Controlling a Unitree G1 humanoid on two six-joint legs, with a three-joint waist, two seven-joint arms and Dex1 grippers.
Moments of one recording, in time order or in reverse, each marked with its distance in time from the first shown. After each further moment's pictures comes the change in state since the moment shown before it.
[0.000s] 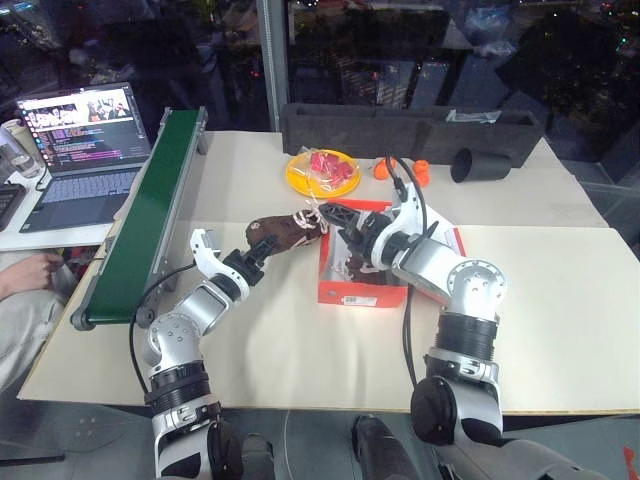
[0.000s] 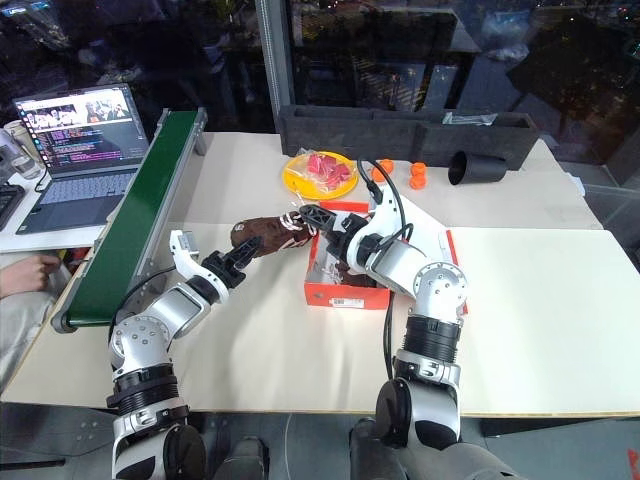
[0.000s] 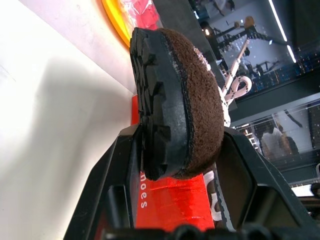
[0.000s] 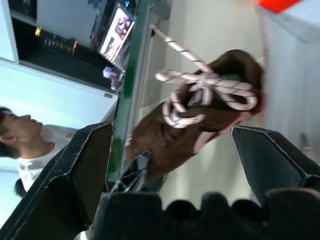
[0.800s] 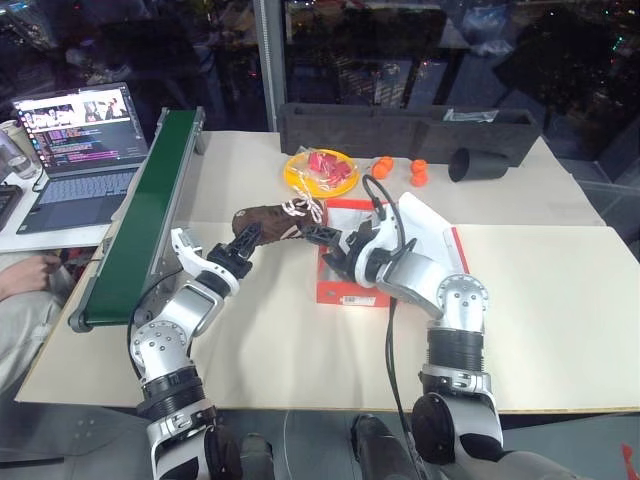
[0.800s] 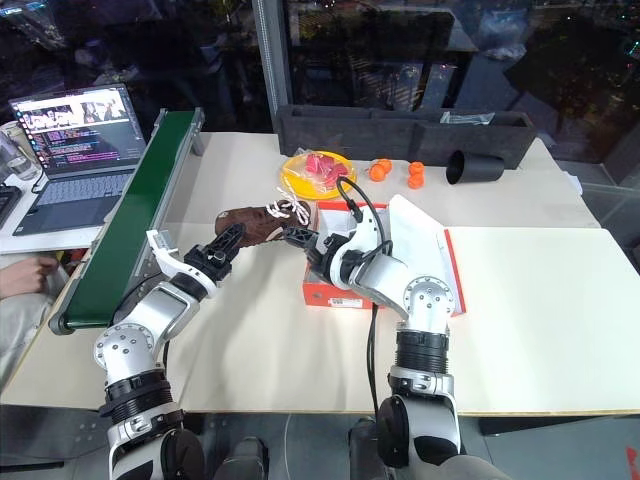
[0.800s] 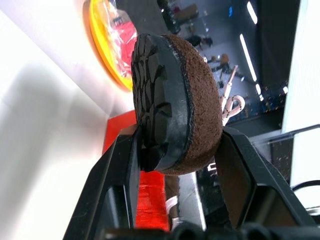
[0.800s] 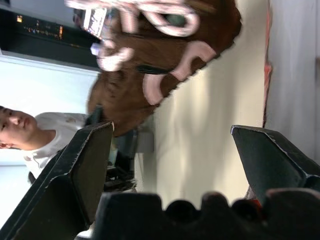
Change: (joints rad) left arm 0.039 -0.005 0.071 -0.058 -0.309 -0.027 0.146; right arm 0.093 0.008 0.156 0.063 0.317 -0.102 -0.271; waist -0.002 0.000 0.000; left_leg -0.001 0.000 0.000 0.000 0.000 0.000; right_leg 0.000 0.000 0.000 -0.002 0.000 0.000
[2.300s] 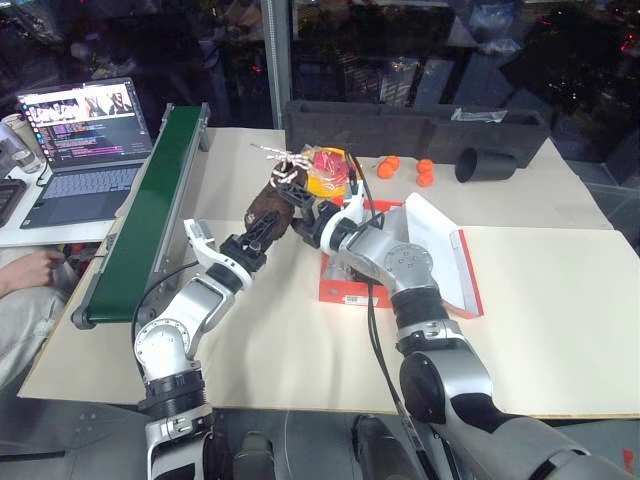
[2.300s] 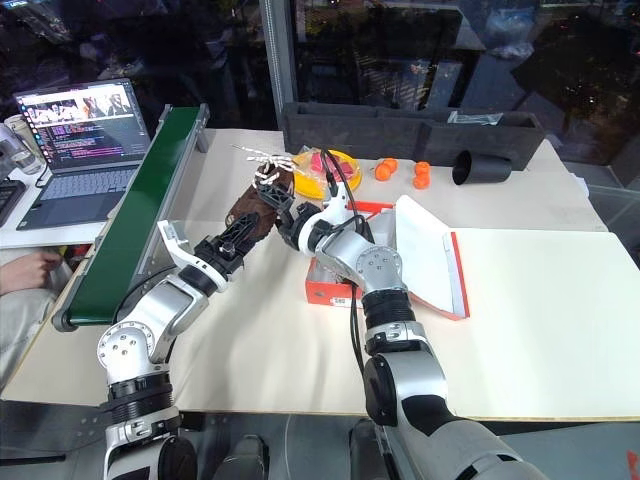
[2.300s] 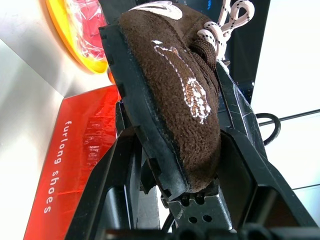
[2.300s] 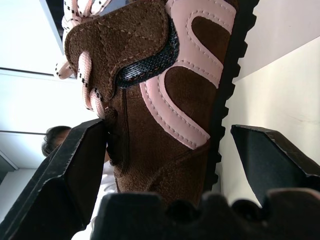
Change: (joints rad) left arm 0.018 0.049 -0.171 -0.031 -0.261 -0.065 0.137; right arm -0.276 0.011 0.055 0.504 -0.126 -0.353 0.445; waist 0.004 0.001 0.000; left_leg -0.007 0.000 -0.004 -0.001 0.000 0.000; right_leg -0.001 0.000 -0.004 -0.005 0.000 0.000
